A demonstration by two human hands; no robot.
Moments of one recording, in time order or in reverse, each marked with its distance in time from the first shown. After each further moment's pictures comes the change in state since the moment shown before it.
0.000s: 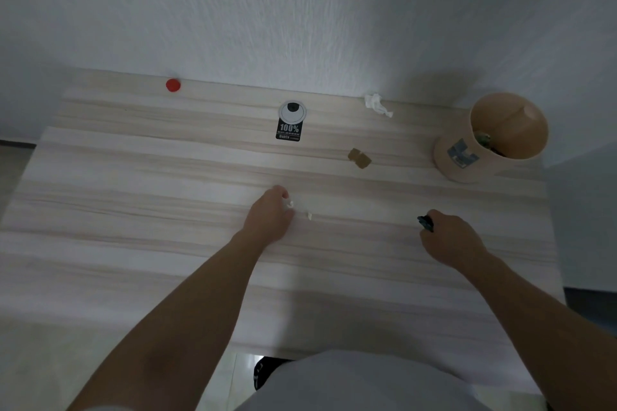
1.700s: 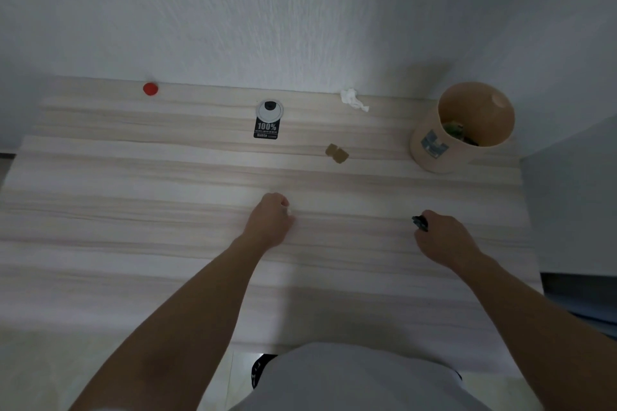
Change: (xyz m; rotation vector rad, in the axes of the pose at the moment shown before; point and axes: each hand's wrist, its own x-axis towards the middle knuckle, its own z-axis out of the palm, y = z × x) left_hand -0.012 0.034 0.029 -0.007 -0.058 -0.012; right_hand -0.014 0.035 0.000 0.064 -0.014 0.045
